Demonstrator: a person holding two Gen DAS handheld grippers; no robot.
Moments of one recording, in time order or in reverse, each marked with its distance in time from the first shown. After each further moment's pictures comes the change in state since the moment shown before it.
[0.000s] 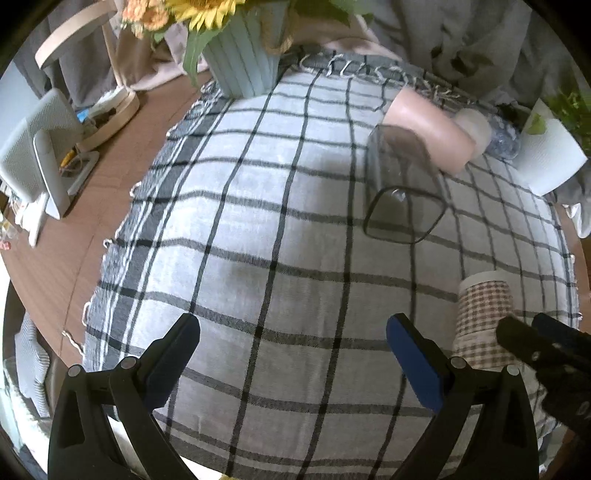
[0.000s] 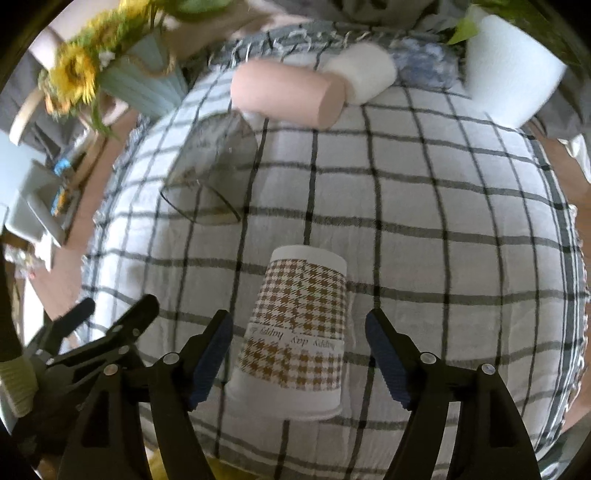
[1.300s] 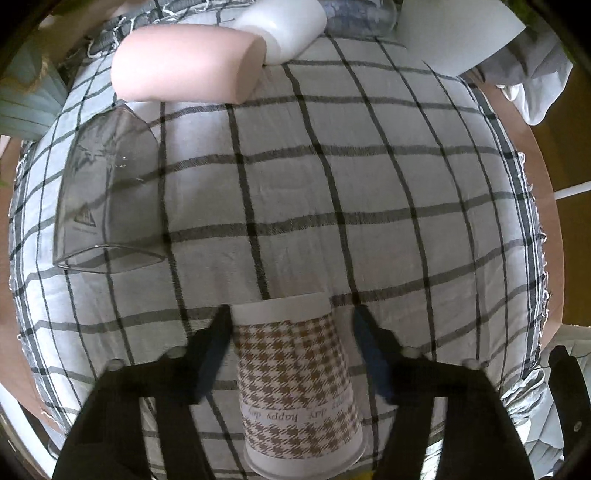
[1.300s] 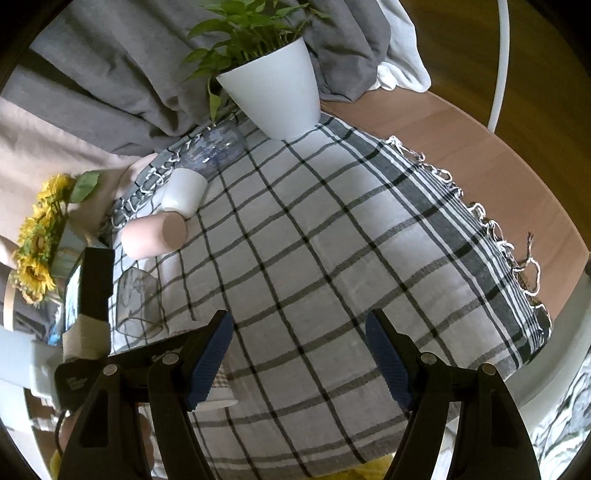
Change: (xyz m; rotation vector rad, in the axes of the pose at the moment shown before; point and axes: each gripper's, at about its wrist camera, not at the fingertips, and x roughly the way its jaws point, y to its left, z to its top) left arm 0.059 -0.168 0.026 0.316 0.351 -0.183; right arm -0.086 -0.136 -0.056 0.551 -0.263 -0.071
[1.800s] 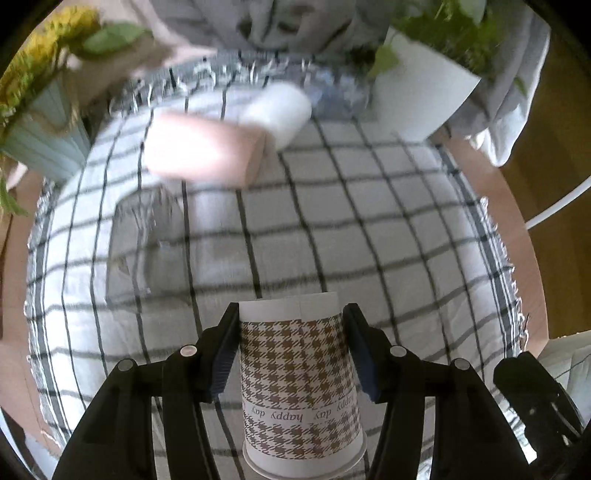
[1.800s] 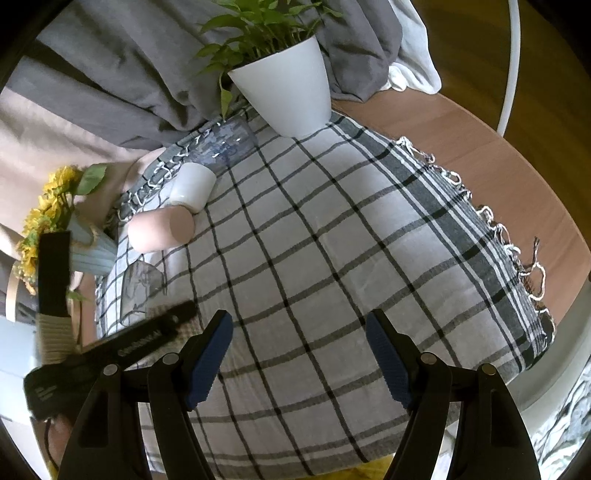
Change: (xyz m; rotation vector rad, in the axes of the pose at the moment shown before) left arm -0.054 0.009 -0.005 0.013 -0.292 -0.032; right arm -0.003 0.005 -0.001 -0.035 0.001 0.020
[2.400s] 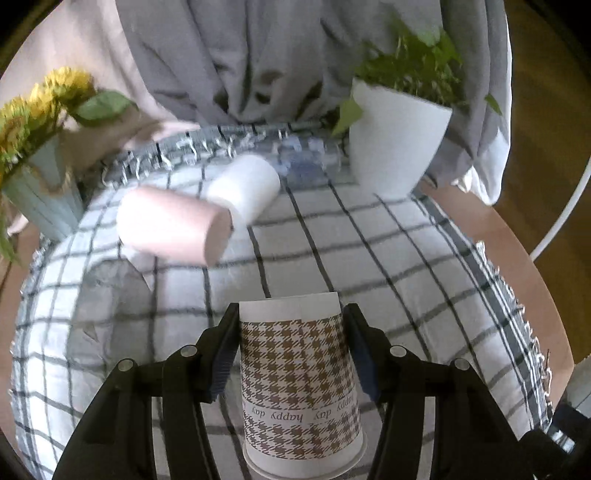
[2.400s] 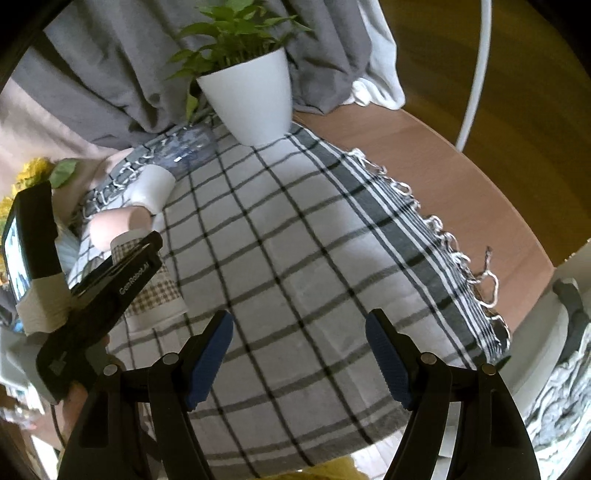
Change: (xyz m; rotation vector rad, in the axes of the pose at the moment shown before) left arm 0.024 -0.036 -0.005 0.033 -0.302 0.027; right arm -0.008 -0.023 -0.010 -0.032 -0.042 -0.166
